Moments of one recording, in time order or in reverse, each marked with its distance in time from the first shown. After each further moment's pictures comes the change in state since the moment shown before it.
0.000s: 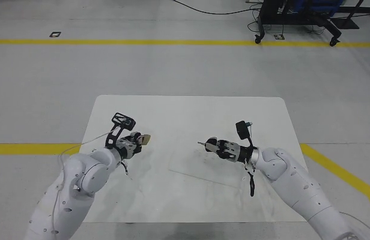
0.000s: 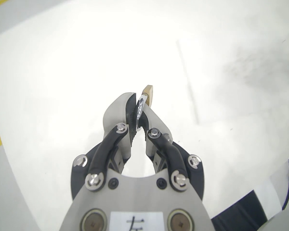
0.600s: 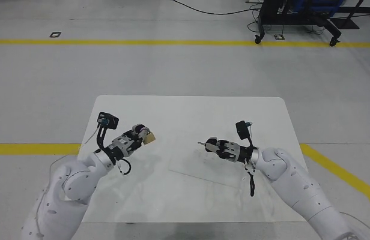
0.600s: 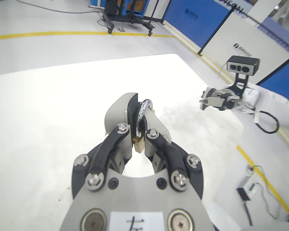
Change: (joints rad) left arm 0.044 -0.013 -0.055 0.126 -0.450 -0.284 0.261; right arm -0.002 -0.002 -0.001 -0.002 0.004 0.010 -0.005
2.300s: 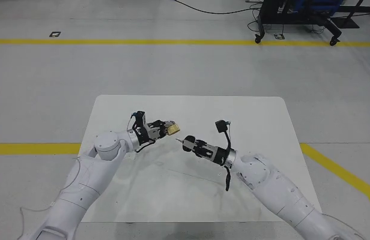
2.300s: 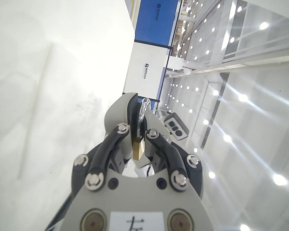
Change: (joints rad) left arm -0.503 -0.157 0.408 0.606 -1.043 0.558 -0.259; right arm -0.012 -0.072 -0.116 -0.183 0.432 0.455 0.165
